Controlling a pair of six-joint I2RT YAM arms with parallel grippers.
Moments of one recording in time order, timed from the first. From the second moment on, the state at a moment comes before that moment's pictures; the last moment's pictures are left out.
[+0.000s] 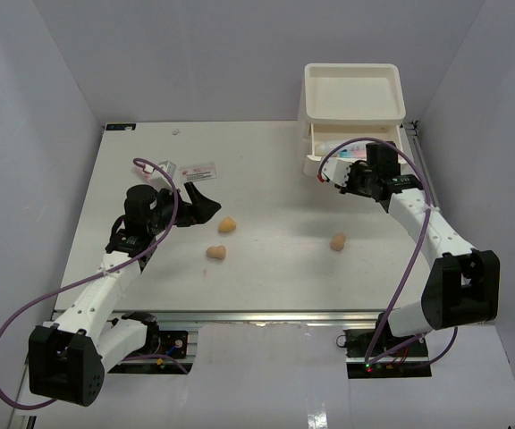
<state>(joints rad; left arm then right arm) -0.21 1.00 0.66 0.00 0.41 -0.50 0.21 1.43 1.12 -0.44 -0.17 -1.20</state>
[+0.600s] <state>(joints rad) -0.21 1.01 0.66 0.00 0.42 -0.50 0.18 1.42 1.13 -0.34 -0.20 -1.15</state>
